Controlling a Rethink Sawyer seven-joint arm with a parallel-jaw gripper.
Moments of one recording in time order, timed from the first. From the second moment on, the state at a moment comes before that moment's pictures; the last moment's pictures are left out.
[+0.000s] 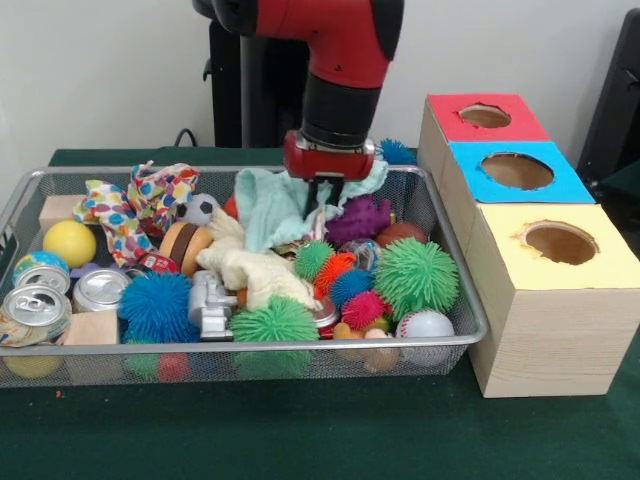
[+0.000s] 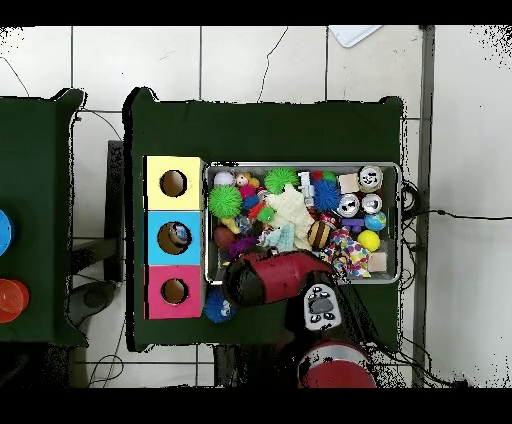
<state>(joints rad) -0.20 -0.52 -0.04 1.80 -0.49 0.17 1.83</state>
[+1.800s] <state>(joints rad) -0.85 -0.69 0.45 1.80 -0.70 0.47 1.37</state>
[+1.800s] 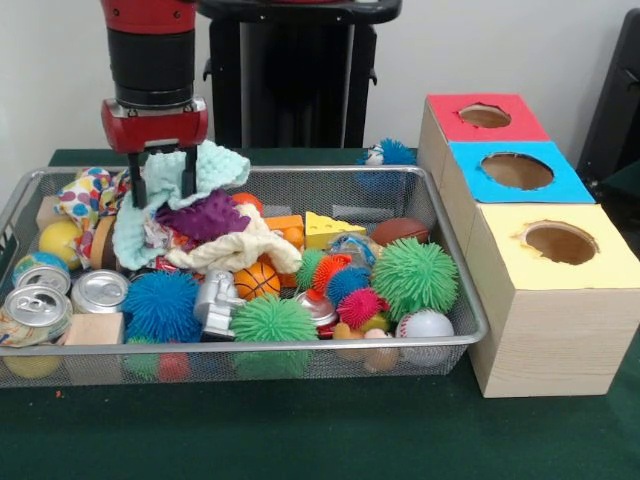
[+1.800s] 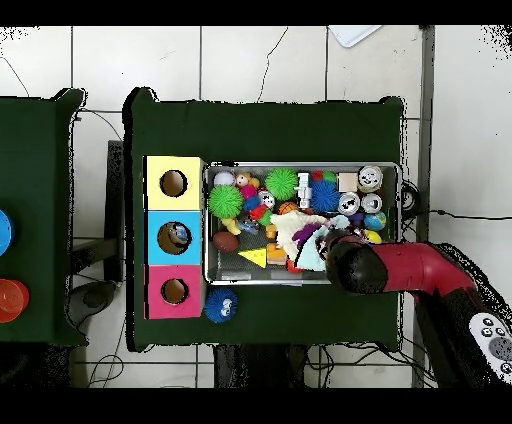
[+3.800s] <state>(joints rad) -0.32 -0.71 0.16 1.88 -0.38 0.32 1.47</state>
